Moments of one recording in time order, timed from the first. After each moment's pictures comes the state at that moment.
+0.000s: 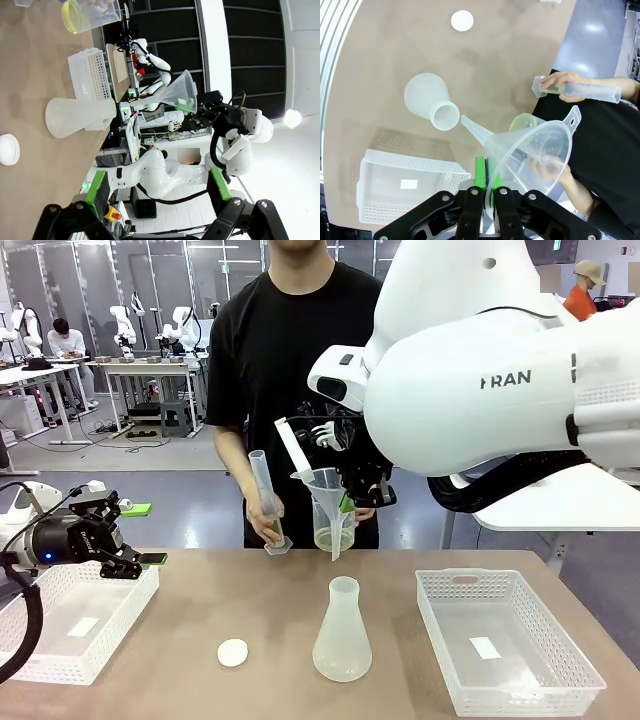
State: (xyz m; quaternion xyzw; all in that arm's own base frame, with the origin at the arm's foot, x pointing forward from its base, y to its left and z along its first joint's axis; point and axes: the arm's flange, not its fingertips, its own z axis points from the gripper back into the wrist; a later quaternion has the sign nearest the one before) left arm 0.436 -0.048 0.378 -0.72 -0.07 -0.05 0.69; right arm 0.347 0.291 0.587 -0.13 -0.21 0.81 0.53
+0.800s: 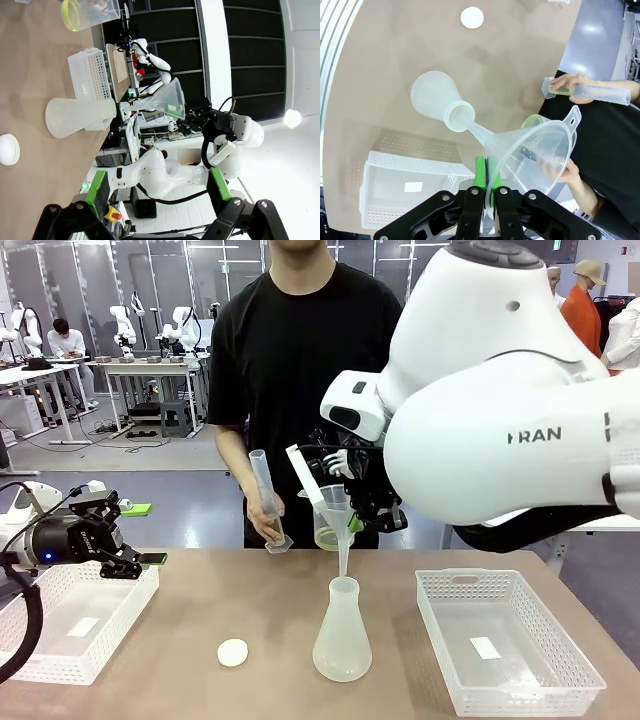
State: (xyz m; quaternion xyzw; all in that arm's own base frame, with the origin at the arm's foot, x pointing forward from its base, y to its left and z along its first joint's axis) left arm 0.436 -0.048 0.378 -0.72 -0.07 -0.05 0.69; right arm 0.331 0.278 0.558 -0.13 -0.22 0.81 0.52
